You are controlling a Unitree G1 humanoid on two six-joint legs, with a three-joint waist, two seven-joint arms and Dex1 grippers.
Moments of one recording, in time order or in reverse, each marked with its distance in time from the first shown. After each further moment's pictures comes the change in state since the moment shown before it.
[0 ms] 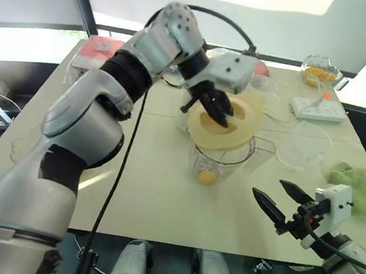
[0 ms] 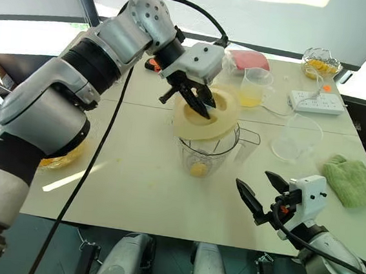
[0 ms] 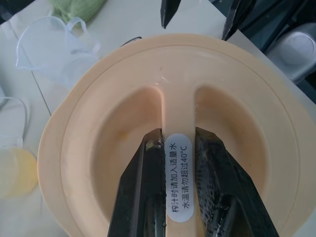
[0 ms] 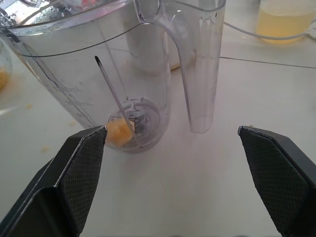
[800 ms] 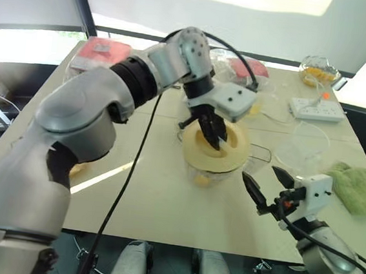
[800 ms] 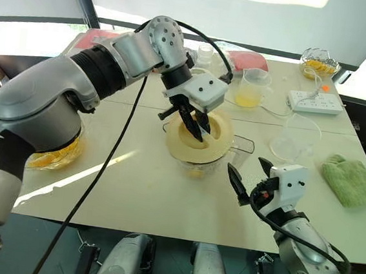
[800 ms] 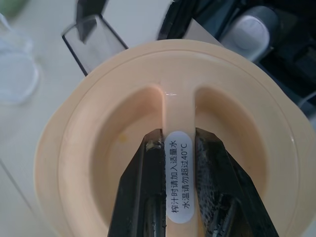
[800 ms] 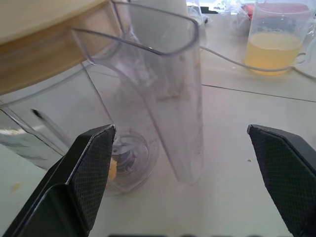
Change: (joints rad) left arm -0.068 0.031 -0.463 -0.042 -0.322 -0.012 0.028; right arm -0.150 0.129 0.213 0.063 -0.279 -0.112 -0.120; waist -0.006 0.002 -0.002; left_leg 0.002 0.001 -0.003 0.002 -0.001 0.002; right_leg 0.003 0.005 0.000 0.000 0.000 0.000
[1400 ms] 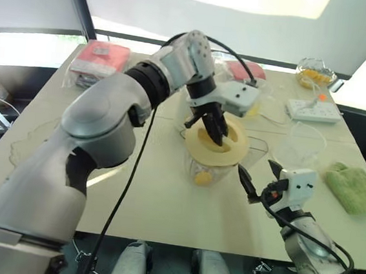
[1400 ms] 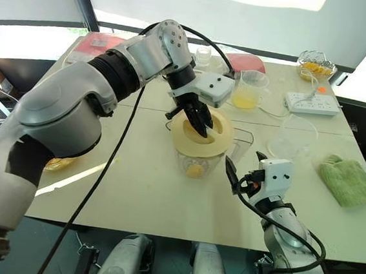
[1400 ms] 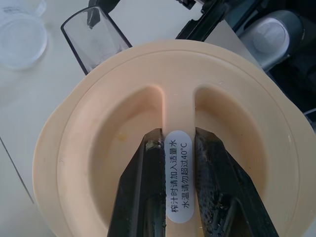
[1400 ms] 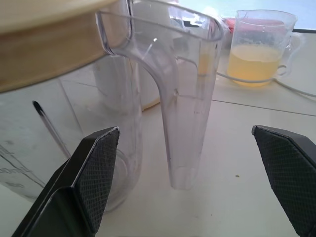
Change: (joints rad) left arm 0.022 -0.116 0.099 0.185 0.131 0.077 -0.009; right arm -0.105 0.084 0.088 0.167 -0.186 -0.106 -0.015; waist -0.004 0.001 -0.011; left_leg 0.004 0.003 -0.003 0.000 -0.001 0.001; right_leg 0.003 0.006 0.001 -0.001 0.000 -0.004
